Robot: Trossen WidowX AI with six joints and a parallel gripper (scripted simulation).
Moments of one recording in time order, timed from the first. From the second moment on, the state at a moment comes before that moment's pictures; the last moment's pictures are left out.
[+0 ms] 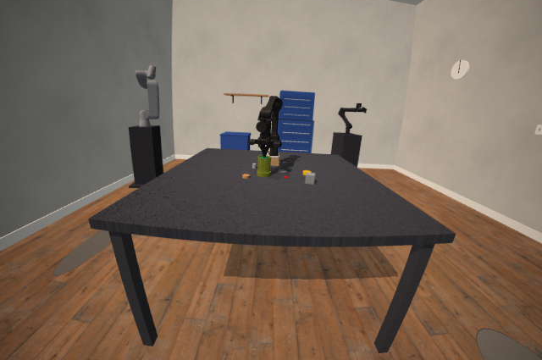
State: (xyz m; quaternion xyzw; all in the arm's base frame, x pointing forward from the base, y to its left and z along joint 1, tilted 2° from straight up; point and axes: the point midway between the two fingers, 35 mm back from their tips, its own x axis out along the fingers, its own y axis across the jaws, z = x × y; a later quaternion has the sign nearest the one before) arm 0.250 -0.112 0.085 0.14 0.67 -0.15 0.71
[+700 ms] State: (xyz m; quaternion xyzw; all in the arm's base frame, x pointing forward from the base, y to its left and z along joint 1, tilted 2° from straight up) arm 0.250 -0.112 0.084 0.14 0.67 -0.15 0.71
